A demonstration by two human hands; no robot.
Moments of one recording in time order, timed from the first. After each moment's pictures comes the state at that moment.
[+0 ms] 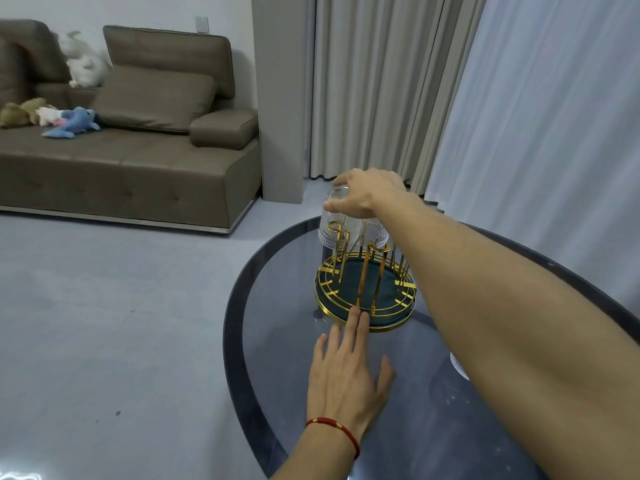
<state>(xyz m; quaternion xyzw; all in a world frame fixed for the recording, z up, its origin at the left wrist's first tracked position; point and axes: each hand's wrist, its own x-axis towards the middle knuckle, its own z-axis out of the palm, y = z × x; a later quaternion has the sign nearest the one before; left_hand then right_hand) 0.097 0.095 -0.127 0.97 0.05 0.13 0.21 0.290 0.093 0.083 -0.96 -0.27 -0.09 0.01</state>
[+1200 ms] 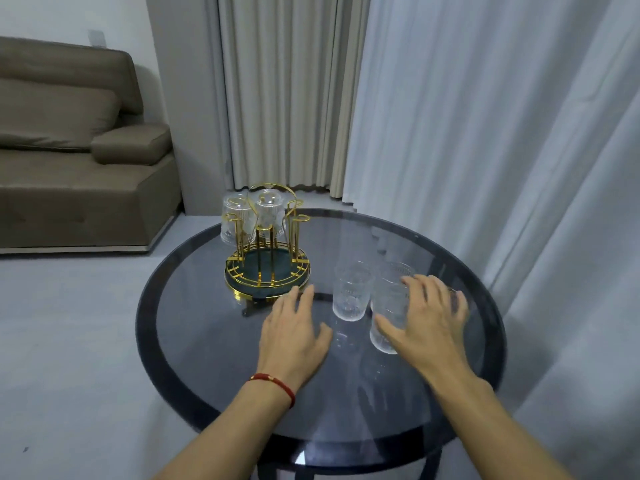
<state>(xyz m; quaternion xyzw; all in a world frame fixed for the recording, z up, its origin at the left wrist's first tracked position) 0.047 0.015 -0.072 0.95 0.00 0.15 0.27 0.063 -0.191 -0.045 -0.97 -0.02 -0.21 0.13</state>
